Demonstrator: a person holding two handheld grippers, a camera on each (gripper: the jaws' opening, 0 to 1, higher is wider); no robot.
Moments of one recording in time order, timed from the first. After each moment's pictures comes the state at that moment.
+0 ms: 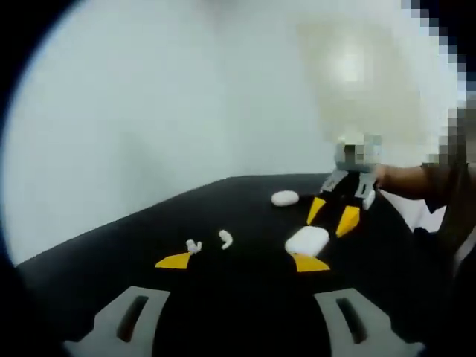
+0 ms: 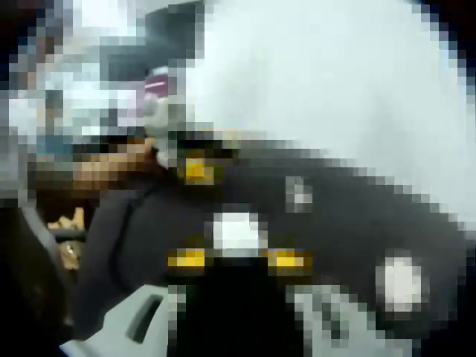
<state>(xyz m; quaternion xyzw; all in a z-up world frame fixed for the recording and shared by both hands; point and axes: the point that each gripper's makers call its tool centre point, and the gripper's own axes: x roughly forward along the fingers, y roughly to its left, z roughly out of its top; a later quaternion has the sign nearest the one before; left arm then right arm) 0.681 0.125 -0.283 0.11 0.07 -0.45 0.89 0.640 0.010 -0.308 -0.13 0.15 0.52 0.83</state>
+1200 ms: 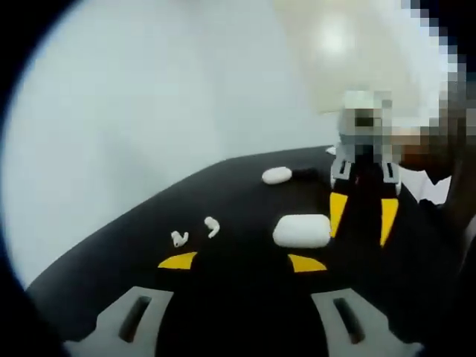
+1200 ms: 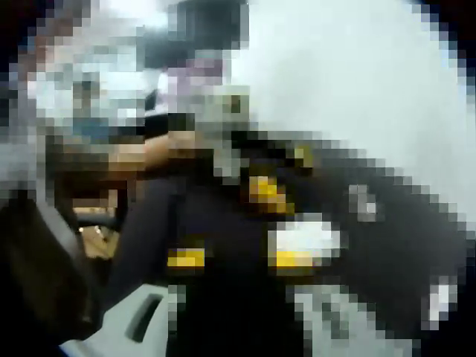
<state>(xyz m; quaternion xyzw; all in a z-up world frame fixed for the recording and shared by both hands) 0.679 0.116 -0.301 0.17 0.09 -0.44 0.88 0.582 0.074 -0.323 -0.15 0.16 0.62 0.75</state>
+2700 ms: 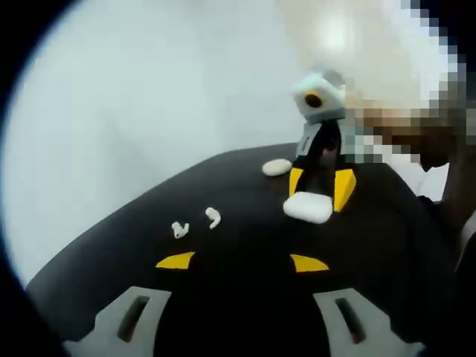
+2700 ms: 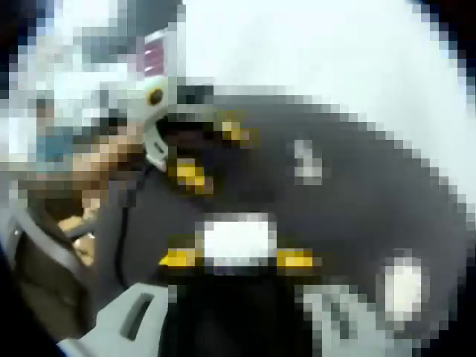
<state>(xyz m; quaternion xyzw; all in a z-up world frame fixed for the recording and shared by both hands) 0.679 0.118 -0.309 0.17 0.11 -0.44 0.87 0.634 0.013 -0.324 -0.16 0.31 0.52 0.78</state>
